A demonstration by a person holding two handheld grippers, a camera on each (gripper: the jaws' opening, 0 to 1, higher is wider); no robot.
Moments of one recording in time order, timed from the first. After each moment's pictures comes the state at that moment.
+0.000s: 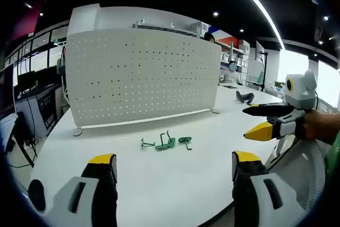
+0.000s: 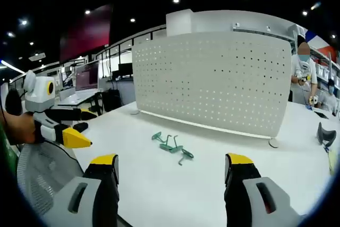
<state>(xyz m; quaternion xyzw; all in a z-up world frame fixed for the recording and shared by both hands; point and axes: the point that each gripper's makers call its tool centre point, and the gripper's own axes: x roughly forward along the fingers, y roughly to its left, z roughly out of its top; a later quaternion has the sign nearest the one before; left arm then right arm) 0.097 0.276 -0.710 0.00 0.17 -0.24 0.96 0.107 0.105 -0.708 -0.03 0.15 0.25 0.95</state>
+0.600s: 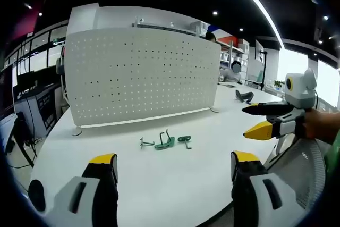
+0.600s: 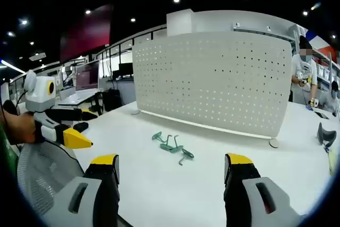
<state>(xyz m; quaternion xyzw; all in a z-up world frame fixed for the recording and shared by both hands) 0.096 0.275 -0.711 0.00 0.18 -0.24 0.95 0.107 0.105 -0.707 -0.03 0.15 0.26 0.95</state>
